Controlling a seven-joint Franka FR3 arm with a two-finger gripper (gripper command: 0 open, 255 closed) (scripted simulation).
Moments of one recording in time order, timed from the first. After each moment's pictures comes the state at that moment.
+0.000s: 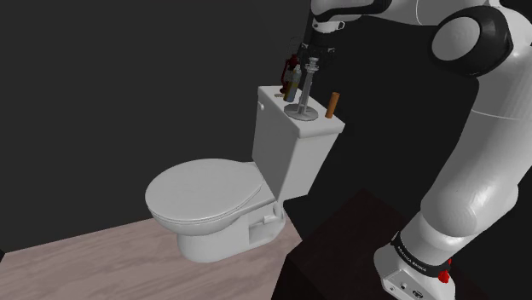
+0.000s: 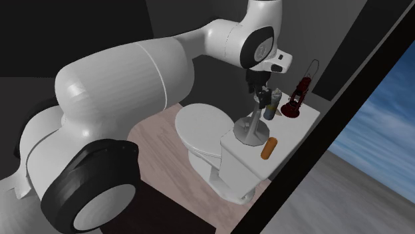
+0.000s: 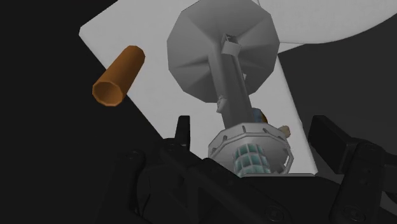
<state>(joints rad) -0.24 0.25 -0.05 -1.44 -0.08 1.85 0.55</state>
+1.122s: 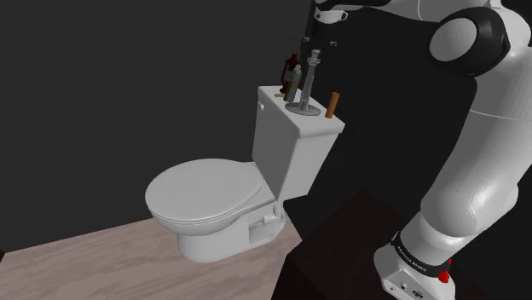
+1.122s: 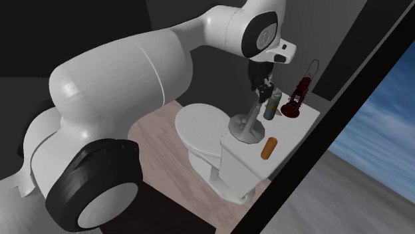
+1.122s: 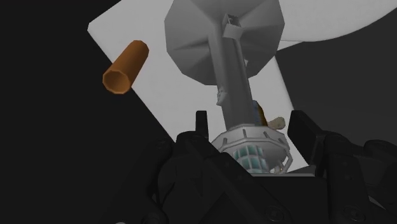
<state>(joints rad) -0.24 0.26 -0.05 -1.35 -0.08 1.77 0.54</state>
